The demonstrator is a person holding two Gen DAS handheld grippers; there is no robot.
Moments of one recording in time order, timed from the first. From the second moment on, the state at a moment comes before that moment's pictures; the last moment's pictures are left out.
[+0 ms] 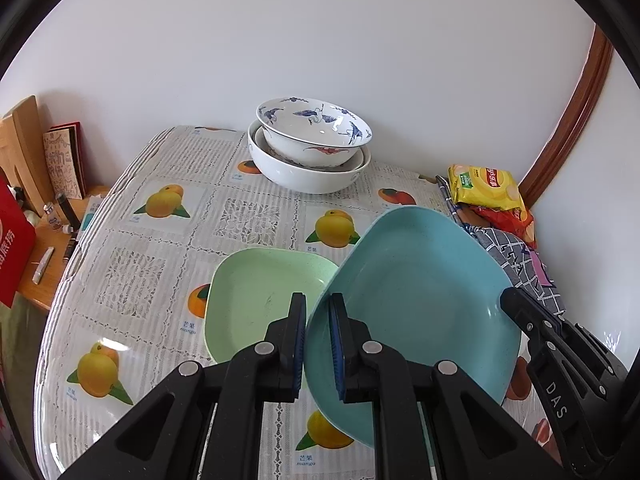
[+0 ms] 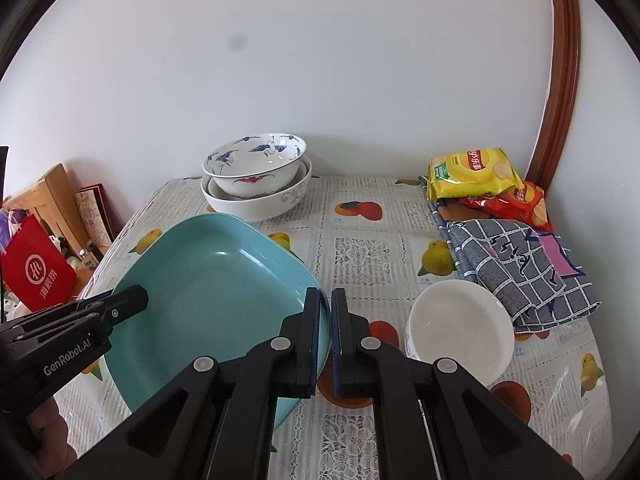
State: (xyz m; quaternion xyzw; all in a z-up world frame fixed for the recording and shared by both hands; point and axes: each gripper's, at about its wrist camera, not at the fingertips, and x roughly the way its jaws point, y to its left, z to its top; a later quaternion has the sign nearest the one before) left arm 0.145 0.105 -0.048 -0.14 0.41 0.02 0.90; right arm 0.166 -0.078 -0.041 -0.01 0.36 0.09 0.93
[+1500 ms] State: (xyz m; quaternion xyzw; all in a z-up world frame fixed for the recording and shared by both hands) left arm 0.134 0.165 -0.106 -0.17 0.46 0.07 0.87; right arm 0.178 -0.012 -0.094 -0.04 0.41 0.14 0.90
